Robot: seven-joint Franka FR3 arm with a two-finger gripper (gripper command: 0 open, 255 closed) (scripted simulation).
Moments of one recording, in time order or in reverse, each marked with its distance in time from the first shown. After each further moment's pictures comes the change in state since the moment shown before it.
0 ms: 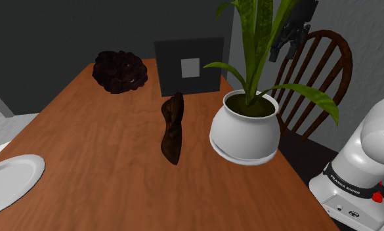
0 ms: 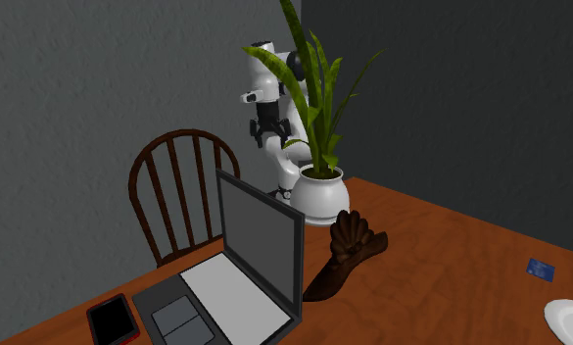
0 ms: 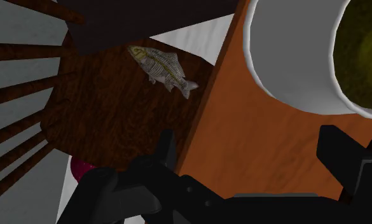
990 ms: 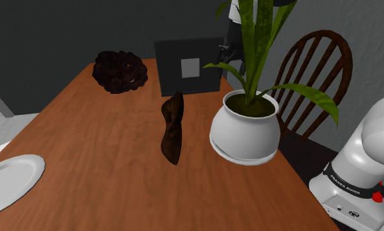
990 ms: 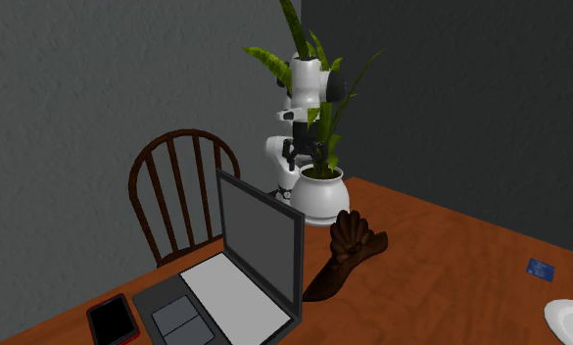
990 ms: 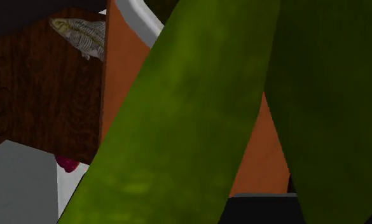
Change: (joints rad) arm 0.027 0.265 0.296 0.062 0.077 0.319 0.369
